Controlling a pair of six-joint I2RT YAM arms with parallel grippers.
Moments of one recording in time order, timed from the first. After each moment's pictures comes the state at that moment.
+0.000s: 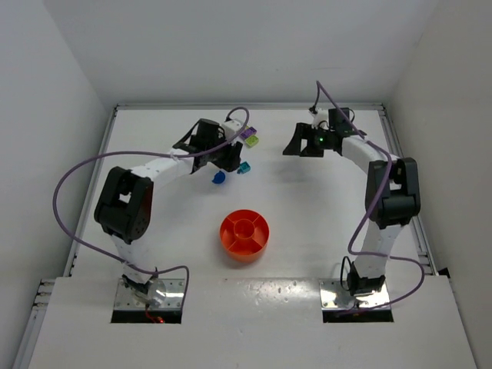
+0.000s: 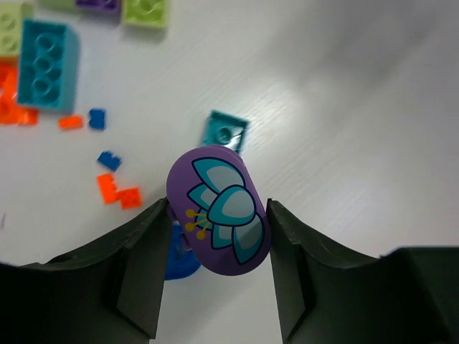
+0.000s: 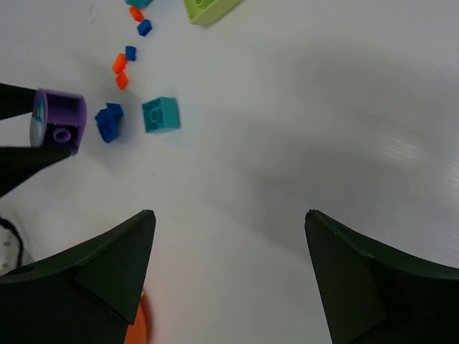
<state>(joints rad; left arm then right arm) -0.41 1.82 1.26 -0.13 0.22 0.09 0.07 1.90 1.30 -0.24 -0.60 0.16</state>
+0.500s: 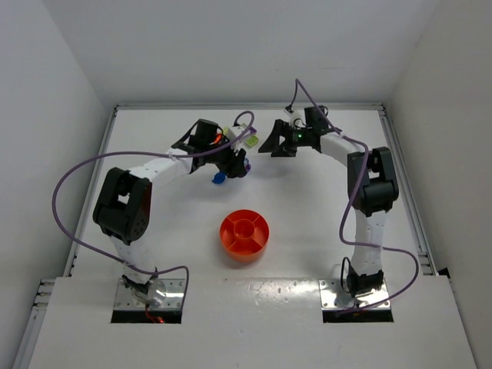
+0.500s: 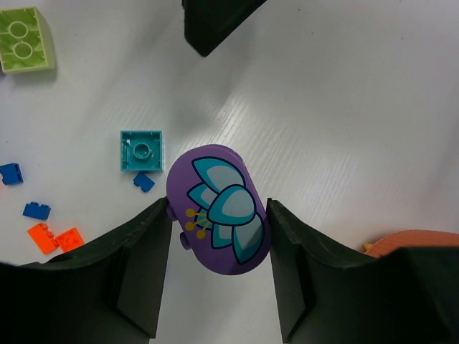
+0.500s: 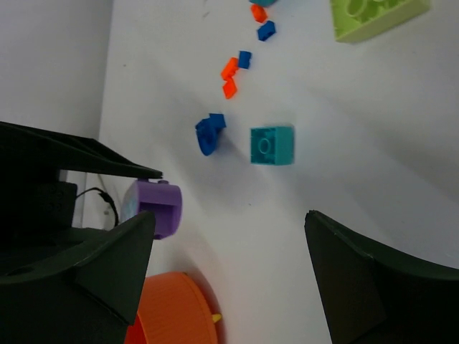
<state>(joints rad) -0.40 1.80 1.26 -0.18 0.58 0.26 0.19 2.12 1.47 -0.14 -0.83 0.38</state>
